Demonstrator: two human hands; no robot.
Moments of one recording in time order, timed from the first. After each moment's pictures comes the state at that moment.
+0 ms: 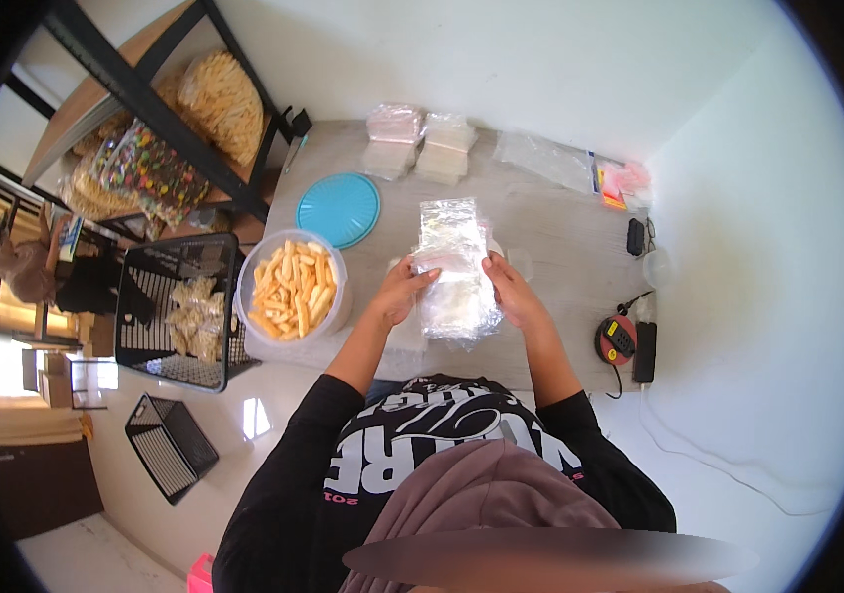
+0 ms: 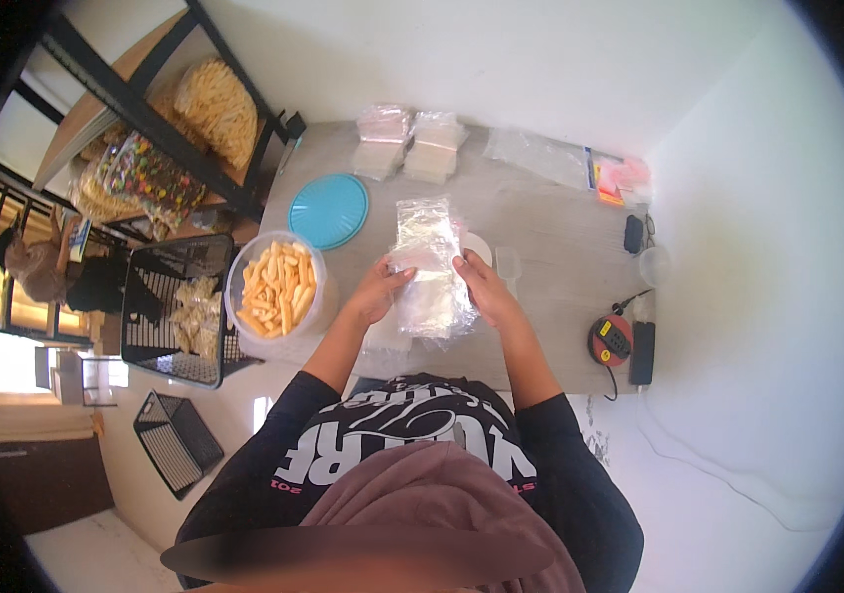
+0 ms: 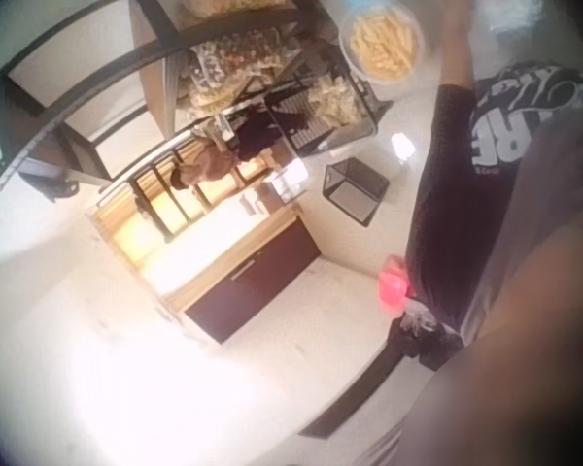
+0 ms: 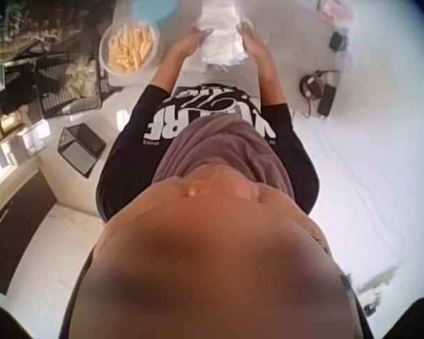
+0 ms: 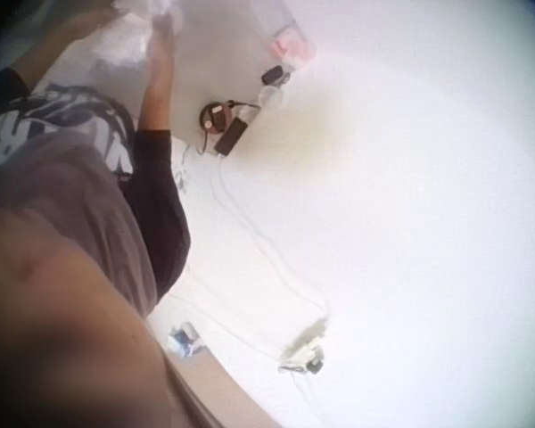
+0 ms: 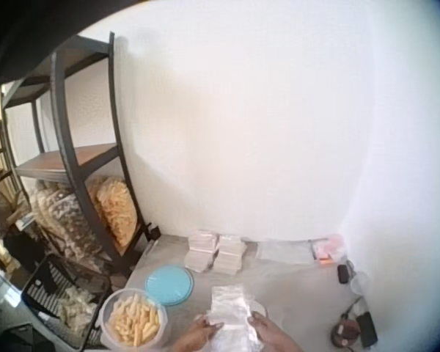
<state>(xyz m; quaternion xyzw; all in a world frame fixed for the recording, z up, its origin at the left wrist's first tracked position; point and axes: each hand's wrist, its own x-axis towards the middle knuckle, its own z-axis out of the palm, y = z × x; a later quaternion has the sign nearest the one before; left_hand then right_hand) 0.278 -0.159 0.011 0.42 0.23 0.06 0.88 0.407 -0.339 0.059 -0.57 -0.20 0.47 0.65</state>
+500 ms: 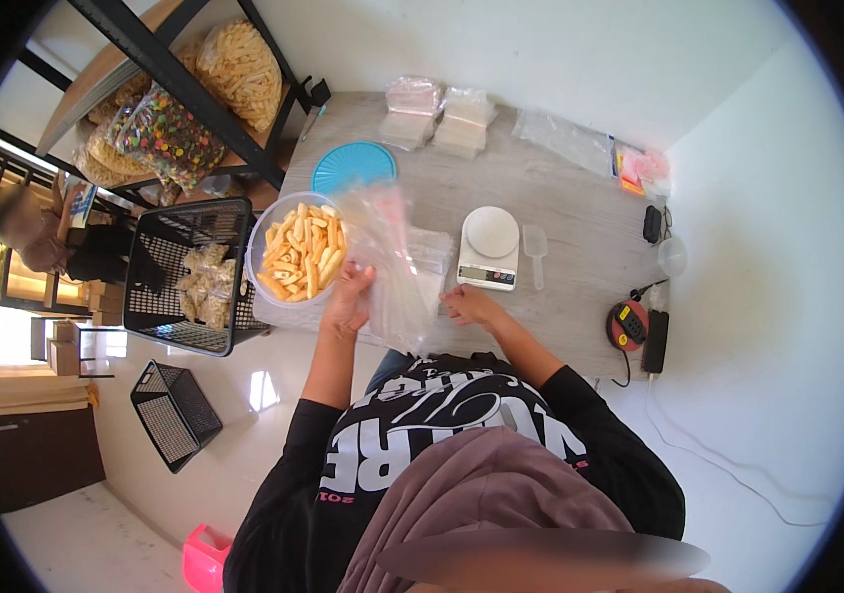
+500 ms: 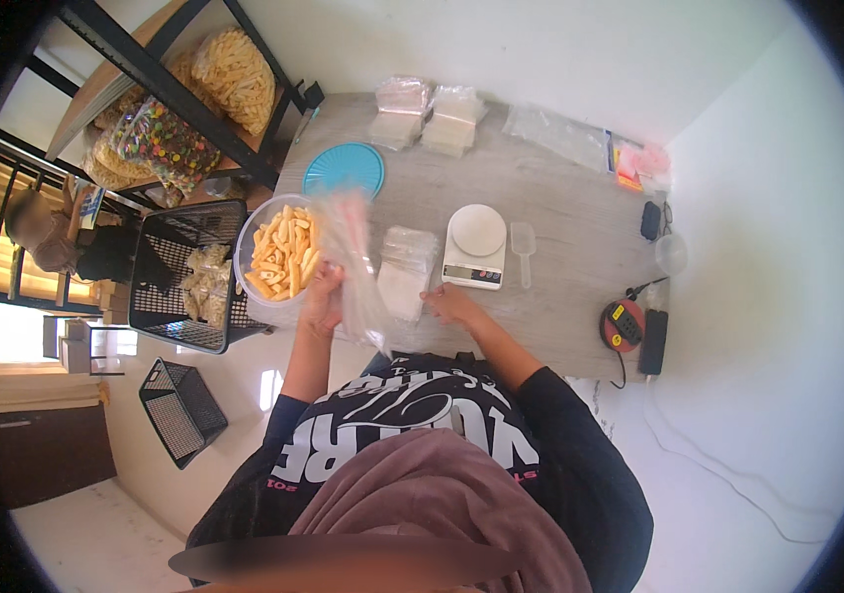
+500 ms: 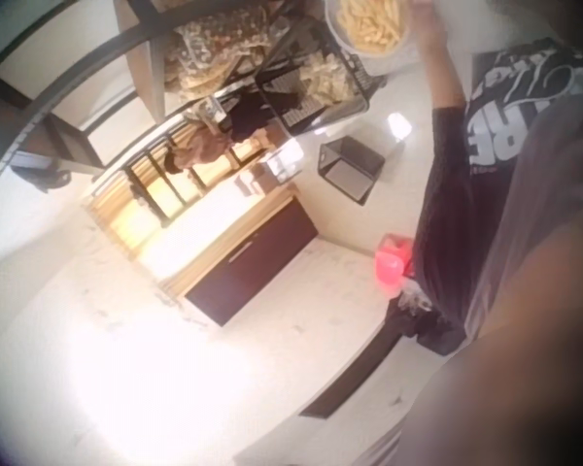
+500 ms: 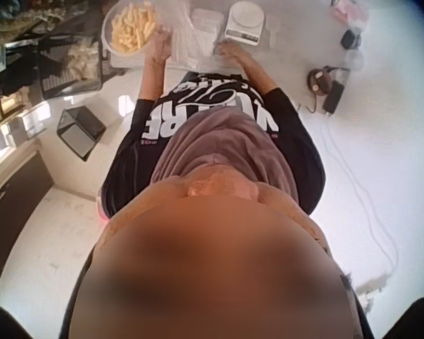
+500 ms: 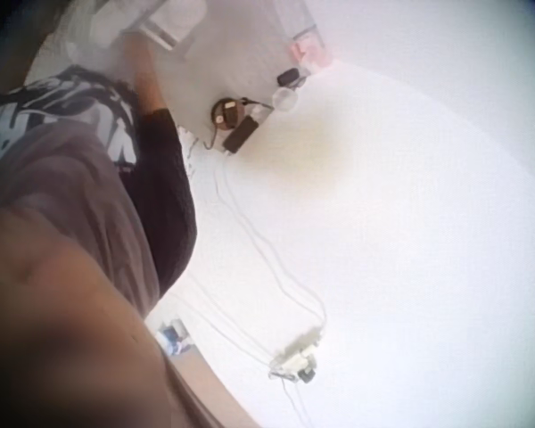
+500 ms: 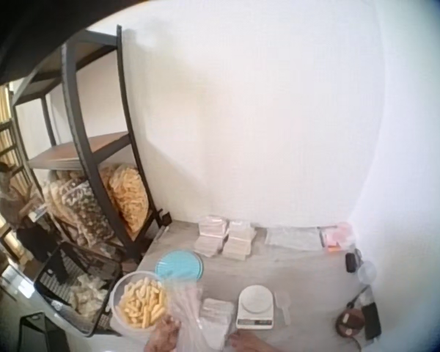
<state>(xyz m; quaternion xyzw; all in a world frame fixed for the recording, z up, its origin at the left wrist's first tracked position) 0.163 -0.152 0.032 0.34 0.16 0.25 0.89 0.345 -0.326 -0.071 -0.71 -0.16 0.59 0.37</state>
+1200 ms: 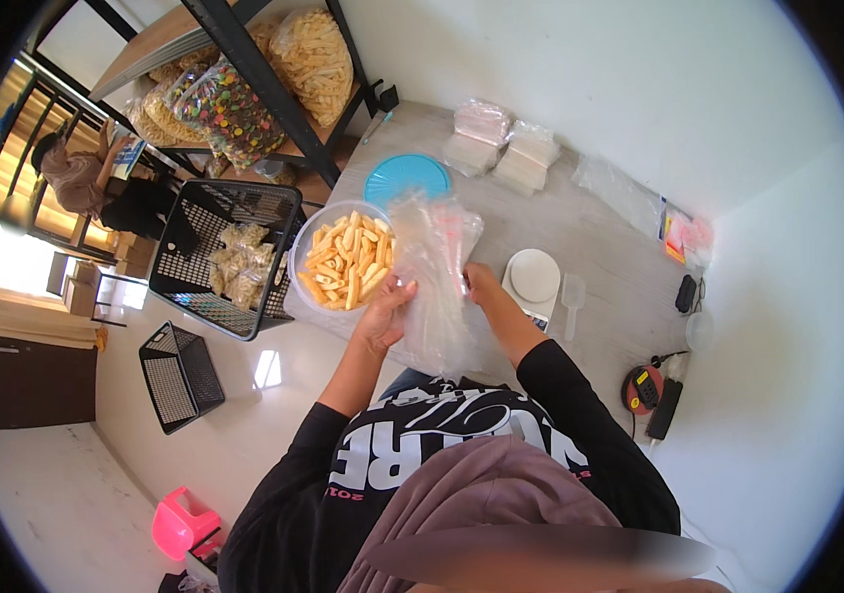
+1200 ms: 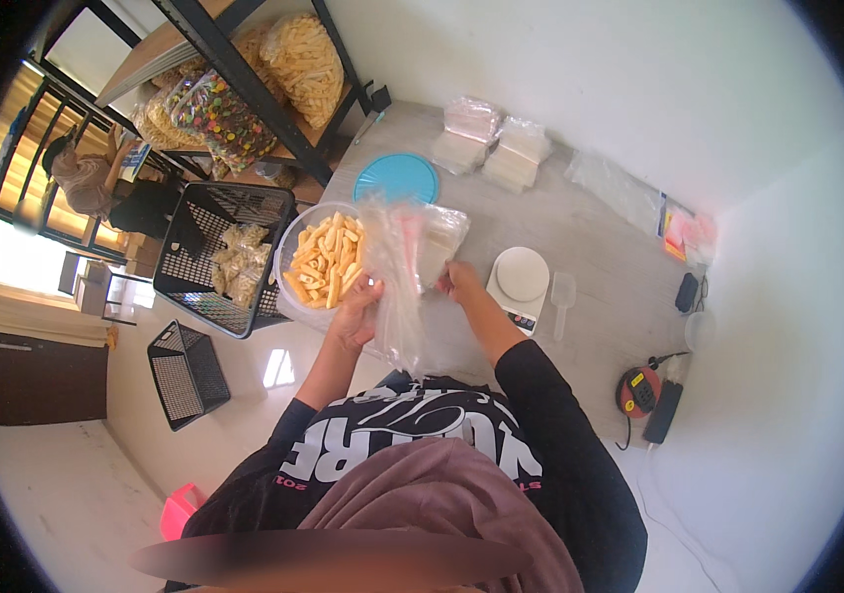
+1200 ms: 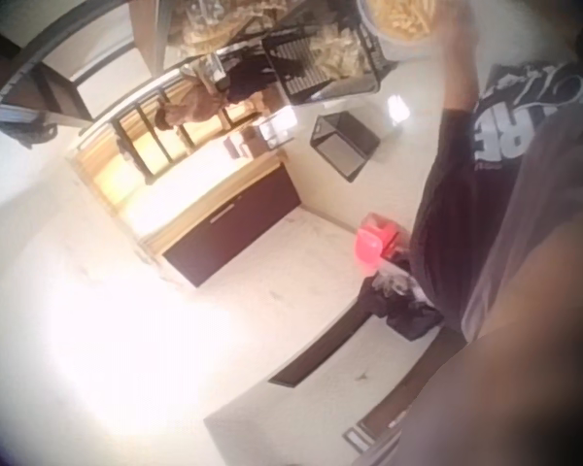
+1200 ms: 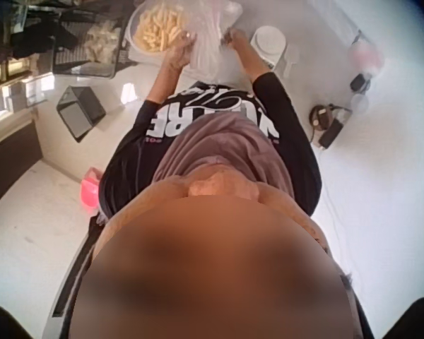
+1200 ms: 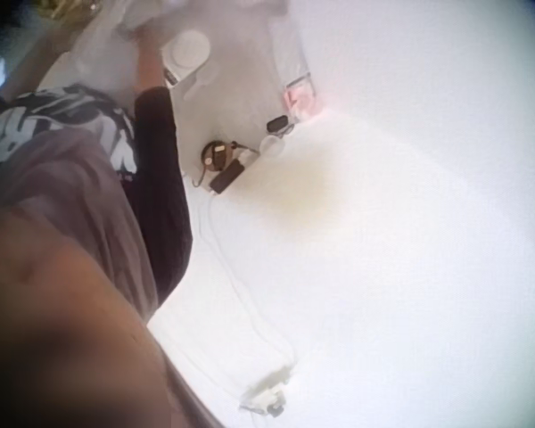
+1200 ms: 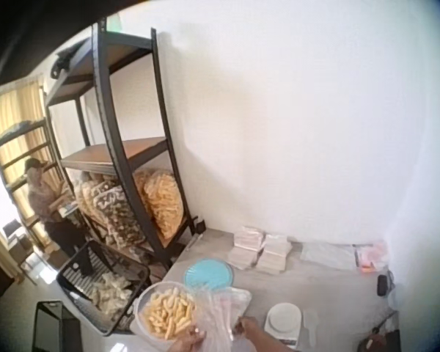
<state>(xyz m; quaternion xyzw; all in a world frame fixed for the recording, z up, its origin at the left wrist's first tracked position) 0.172 -0.151 0.066 0.29 0.19 0.26 0.90 0.382 -0.176 -0.136 -0.56 0.06 0.60 0.56</state>
